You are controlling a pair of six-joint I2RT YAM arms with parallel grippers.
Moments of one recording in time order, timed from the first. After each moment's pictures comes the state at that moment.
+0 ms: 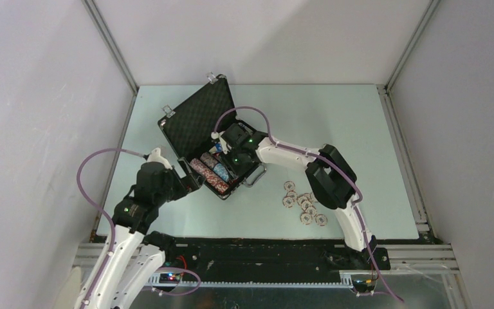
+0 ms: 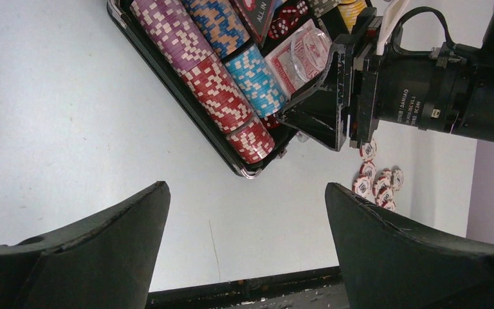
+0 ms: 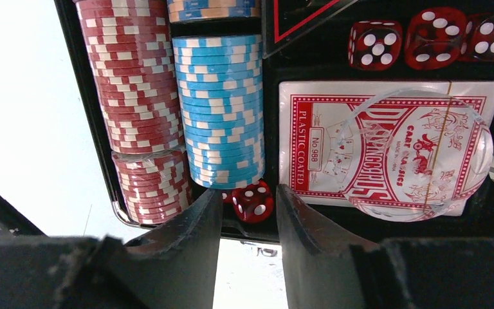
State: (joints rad) left arm -0.28 0.57 0.64 -0.70 0.03 -0.69; right arm 0.89 2.16 1.70 -0.61 -0.16 0.18
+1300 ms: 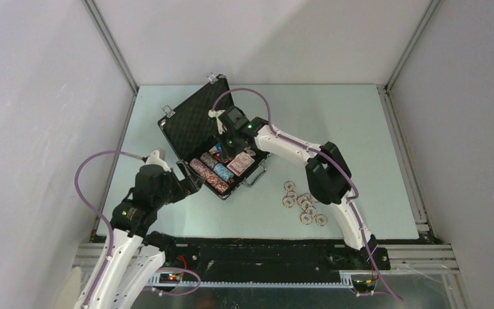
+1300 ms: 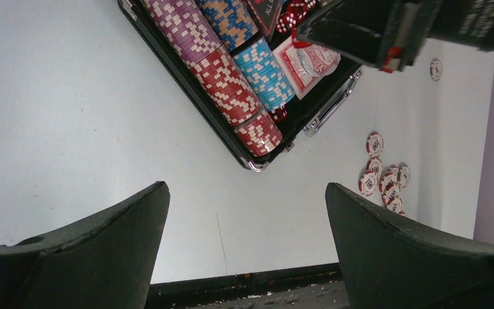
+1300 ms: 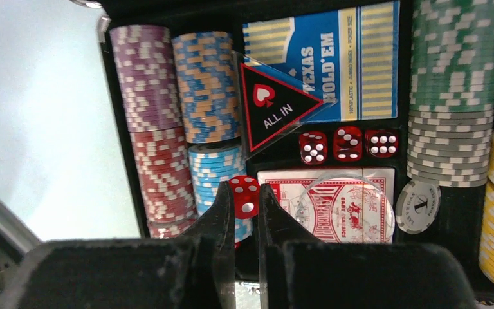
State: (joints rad) left arm -0.28 0.54 0.64 -0.75 0.02 -0.68; right arm 0.83 2.22 1.94 -0.61 -0.16 0.23
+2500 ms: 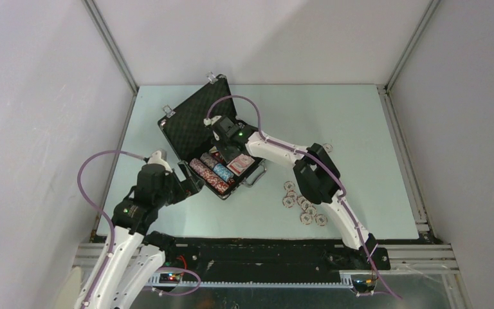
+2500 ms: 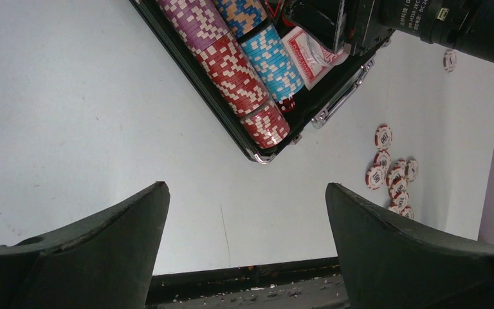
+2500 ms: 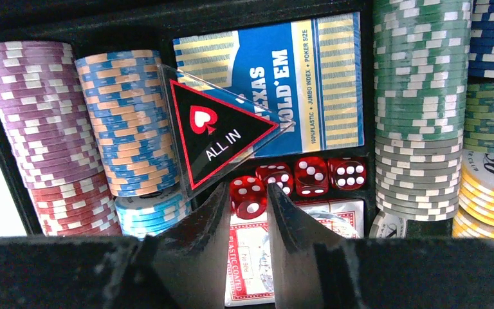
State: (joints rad) left arm -0.28 0.56 0.64 -0.77 0.03 -0.68; right arm 0.88 2.34 1.98 -0.58 0.07 0.17
